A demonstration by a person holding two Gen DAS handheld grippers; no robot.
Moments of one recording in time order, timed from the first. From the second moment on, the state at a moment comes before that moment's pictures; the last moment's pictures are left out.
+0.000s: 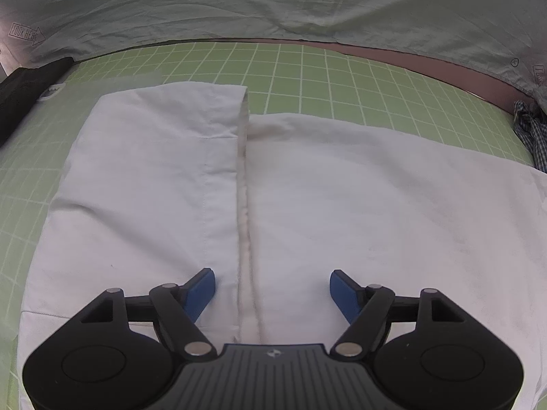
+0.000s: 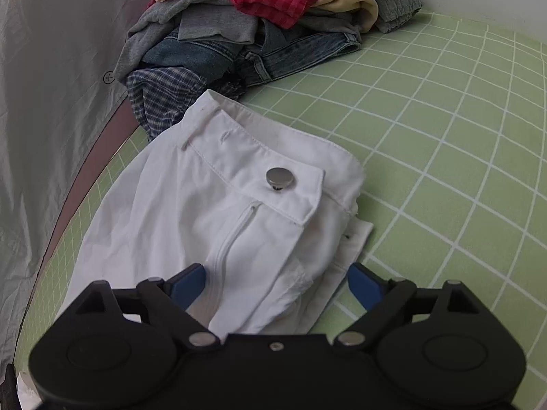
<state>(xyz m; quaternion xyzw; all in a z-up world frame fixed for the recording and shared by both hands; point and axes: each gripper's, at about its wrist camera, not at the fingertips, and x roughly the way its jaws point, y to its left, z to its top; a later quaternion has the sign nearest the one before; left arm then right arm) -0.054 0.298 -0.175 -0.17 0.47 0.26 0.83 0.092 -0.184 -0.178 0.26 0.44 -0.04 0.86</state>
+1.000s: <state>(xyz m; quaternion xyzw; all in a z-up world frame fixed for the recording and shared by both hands) -0.131 0.342 -0.117 -0.22 0.40 0.30 0.84 0.074 -0.096 -0.084 0.06 0.32 0.06 0.94</state>
